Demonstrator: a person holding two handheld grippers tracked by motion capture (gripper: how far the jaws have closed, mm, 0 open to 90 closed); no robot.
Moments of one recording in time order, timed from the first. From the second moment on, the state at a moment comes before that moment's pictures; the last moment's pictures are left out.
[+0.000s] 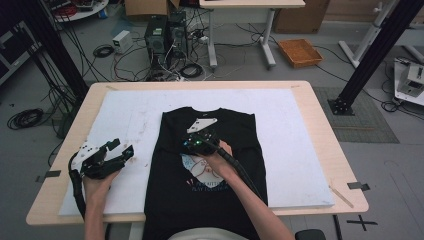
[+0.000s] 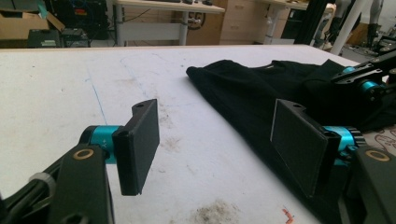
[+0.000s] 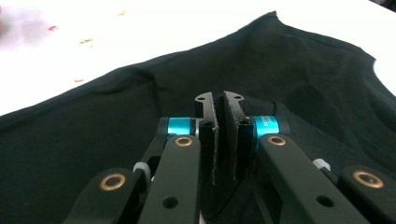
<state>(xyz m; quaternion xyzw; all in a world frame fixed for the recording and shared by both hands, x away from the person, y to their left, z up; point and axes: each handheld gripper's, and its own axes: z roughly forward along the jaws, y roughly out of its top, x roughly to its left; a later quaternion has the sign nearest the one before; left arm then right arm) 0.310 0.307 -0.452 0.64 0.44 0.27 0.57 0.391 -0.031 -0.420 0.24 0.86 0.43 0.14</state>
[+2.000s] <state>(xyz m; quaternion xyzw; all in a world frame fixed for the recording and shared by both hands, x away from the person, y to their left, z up) 0.310 0.307 -0.452 0.64 0.44 0.27 0.57 0.399 -0.003 -0.447 0.24 0.88 0.41 0.08</state>
